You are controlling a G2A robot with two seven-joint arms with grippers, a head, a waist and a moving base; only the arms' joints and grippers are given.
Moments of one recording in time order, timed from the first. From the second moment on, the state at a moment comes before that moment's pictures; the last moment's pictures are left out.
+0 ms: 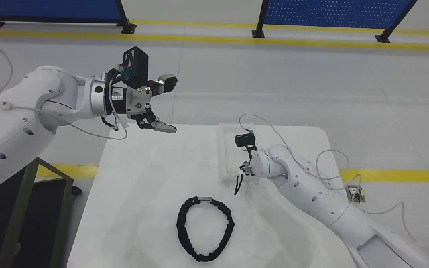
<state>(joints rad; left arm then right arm) -0.11 -0.80 -0.17 -1.28 0.49 -1.01 0.03 -0.64 -1.09 0.63 -1.38 -0.67 0.52 1.12</state>
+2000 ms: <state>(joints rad) -0.11 -0.80 -0.17 -1.28 0.49 -1.01 0.03 -0.52 -1.24 0.59 -1.26 -1.12 0.29 1.53</state>
